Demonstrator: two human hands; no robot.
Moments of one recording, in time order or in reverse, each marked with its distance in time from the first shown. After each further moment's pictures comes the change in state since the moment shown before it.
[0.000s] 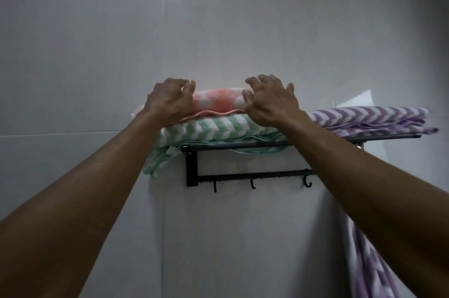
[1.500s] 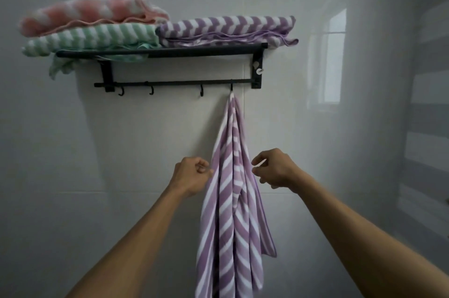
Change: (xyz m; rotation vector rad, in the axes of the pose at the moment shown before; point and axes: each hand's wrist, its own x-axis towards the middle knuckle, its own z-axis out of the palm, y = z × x) left_hand -0.372 0.265 0.278 -0.195 -0.437 -0.564; right_hand -0.344 0.380 -0.006 0.668 -0.873 0.408
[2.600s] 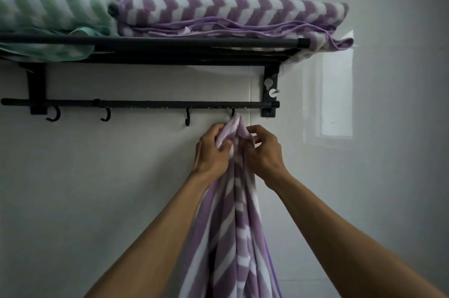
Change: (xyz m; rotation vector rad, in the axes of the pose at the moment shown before) left_hand 0.257 0.048 0.081 -0.392 0.193 0.459; right_hand 0.252 -0.029 0.010 0.315 0.584 -0.347
